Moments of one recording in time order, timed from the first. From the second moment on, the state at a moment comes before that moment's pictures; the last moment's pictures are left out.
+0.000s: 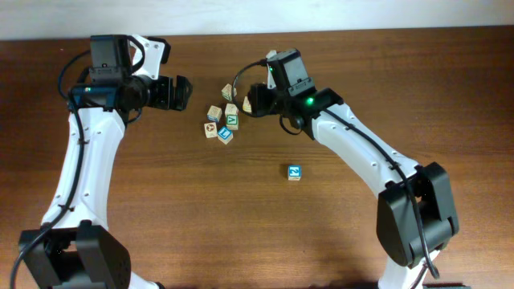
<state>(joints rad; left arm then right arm) 0.02 1.71 1.55 -0.73 0.31 0.17 0.48 1.94 1.54 -0.38 -0.11 0.39</state>
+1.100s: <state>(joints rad) 0.02 1.71 1.55 -0.73 0.31 0.17 0.52 2.26 1.80 -0.59 0.07 0.36</state>
